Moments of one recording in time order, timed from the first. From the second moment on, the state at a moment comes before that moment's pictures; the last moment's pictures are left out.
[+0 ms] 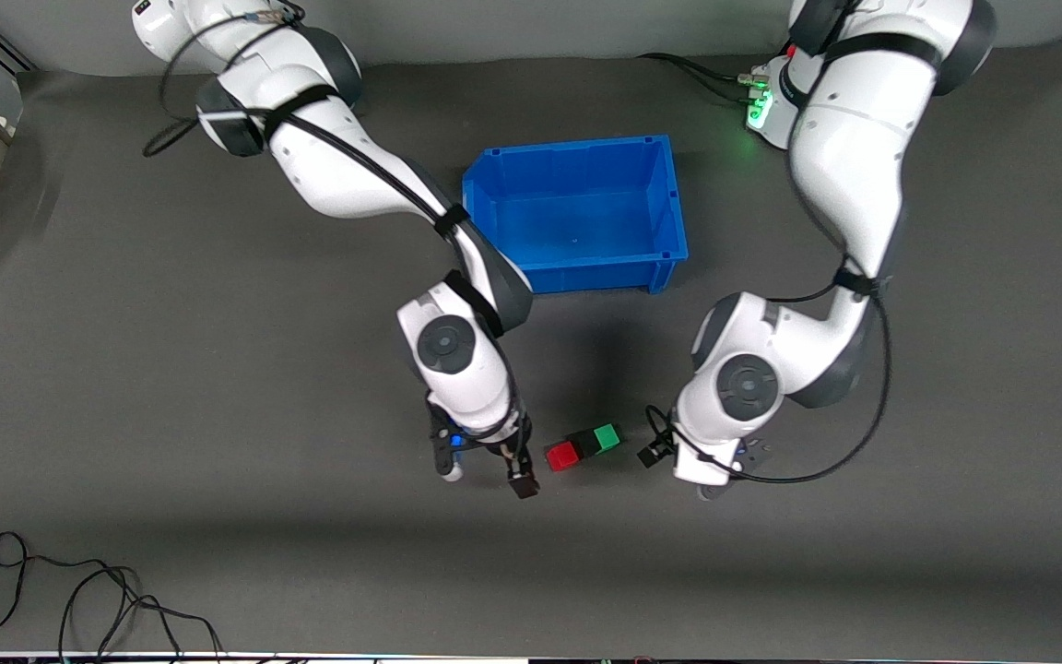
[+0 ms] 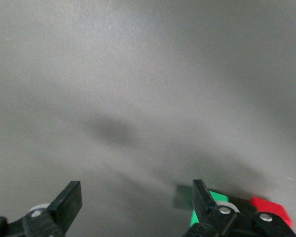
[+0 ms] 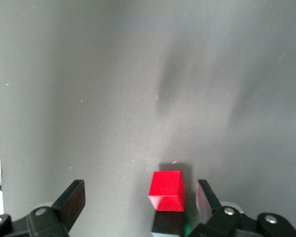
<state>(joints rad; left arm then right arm) -0.29 0.77 -0.15 -1.35 0.03 2.15 -1.03 0.61 1.05 -0.08 -0.89 0.10 2.19 1.81</state>
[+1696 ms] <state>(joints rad) 0.22 0.16 -0.18 -1.51 0.01 1.55 0.05 0.22 0.28 -0.18 -1.27 0.07 1.32 0.21</state>
